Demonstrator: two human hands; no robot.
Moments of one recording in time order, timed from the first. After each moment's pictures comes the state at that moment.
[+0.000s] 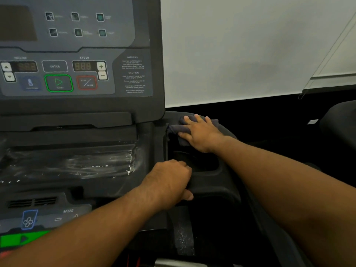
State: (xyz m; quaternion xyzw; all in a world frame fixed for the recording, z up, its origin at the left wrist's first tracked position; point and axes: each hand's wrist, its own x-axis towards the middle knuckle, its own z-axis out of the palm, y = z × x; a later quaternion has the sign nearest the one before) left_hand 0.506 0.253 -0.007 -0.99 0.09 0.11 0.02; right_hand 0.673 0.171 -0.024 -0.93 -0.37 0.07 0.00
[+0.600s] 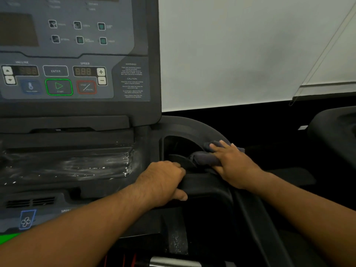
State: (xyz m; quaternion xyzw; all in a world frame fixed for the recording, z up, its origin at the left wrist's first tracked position) left_hand 0.504 0.259 -0.004 -0.99 0.11 0.11 0.00; right_hand 0.615 0.065 -0.018 -0.93 -0.35 0.07 0.03
